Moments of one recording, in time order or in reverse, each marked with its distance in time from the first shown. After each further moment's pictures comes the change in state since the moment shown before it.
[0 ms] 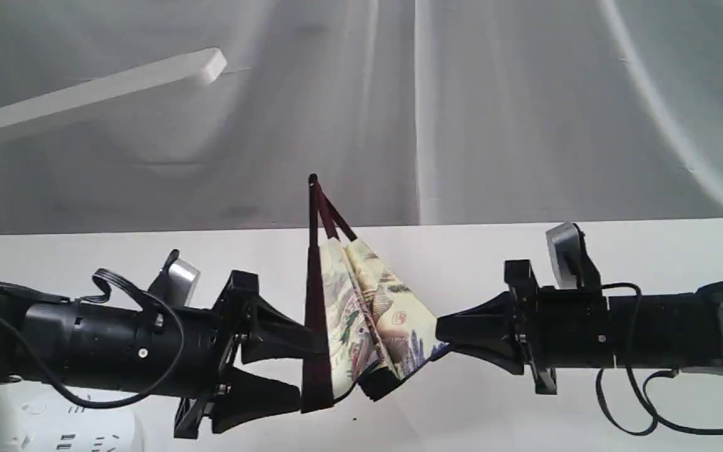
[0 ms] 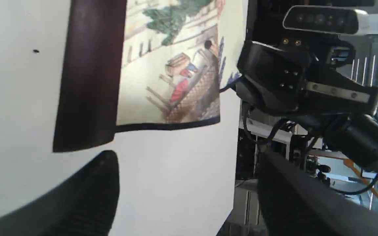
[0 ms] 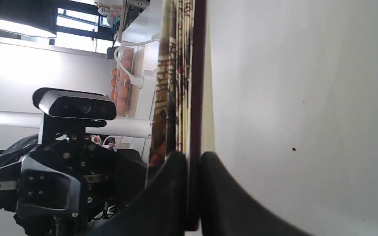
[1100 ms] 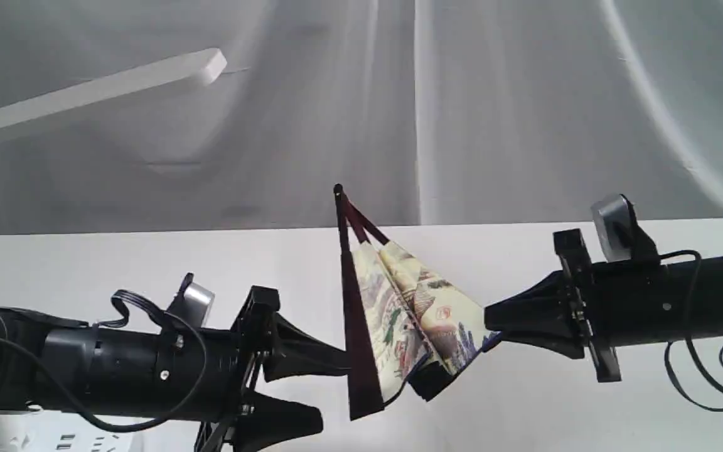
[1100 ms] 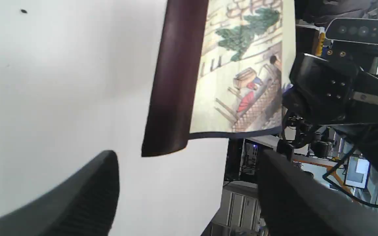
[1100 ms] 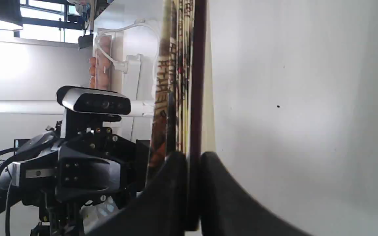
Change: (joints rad) left arm -0.058 0.000 0.064 -0.094 -0.019 0.010; right arm -0.098 -0.151 0.000 -0.240 0.002 0.245
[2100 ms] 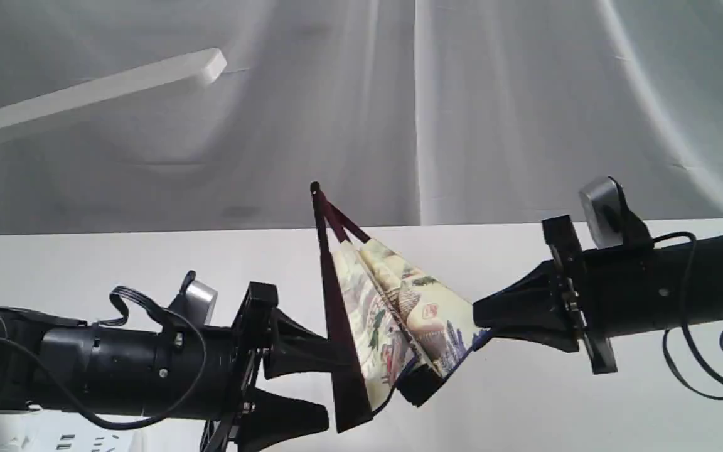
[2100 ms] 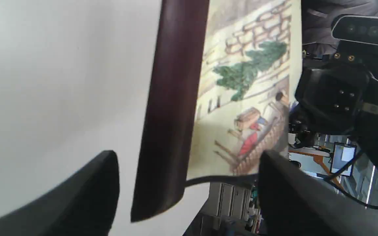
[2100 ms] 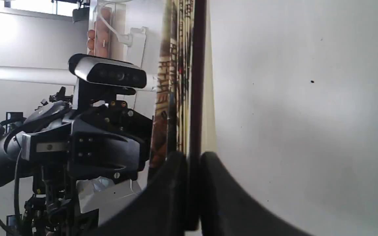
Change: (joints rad) left arm 0.000 0.000 0.000 -0.007 0.047 0.006; right arm 0.051 -0.074 0.000 -0.048 0.006 0.057
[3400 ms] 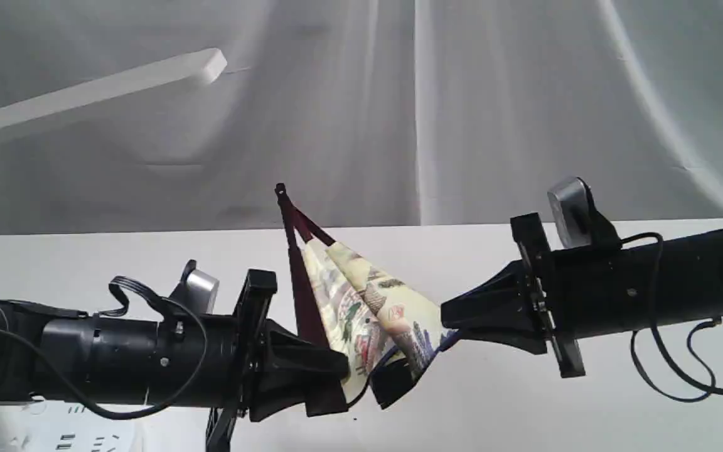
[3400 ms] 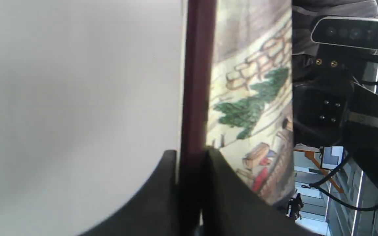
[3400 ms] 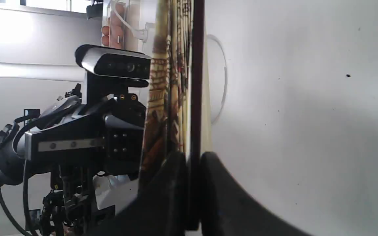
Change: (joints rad) left arm 0.000 0.000 -0.020 -0.015 0.025 0.015; right arm 0.058 0.000 0.000 0.045 0.004 0.025
